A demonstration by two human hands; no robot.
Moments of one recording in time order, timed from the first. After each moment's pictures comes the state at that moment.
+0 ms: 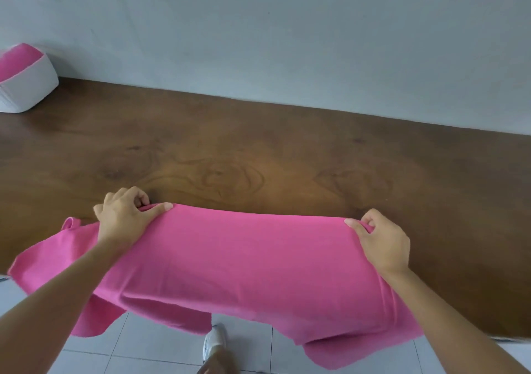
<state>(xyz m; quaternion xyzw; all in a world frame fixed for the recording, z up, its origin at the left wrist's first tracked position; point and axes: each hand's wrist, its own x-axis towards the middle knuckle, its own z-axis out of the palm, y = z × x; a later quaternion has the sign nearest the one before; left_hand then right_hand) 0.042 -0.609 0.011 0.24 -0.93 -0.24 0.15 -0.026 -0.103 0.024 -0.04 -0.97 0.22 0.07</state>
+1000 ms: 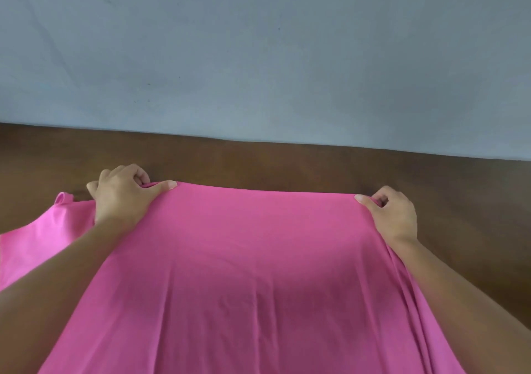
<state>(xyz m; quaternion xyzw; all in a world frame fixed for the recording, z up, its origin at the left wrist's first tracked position) -0.243 -0.680 0.009 0.18 -0.93 -0.27 0.16 -0.270 -0.168 0.016 -0.10 -0.95 0.28 0.11</state>
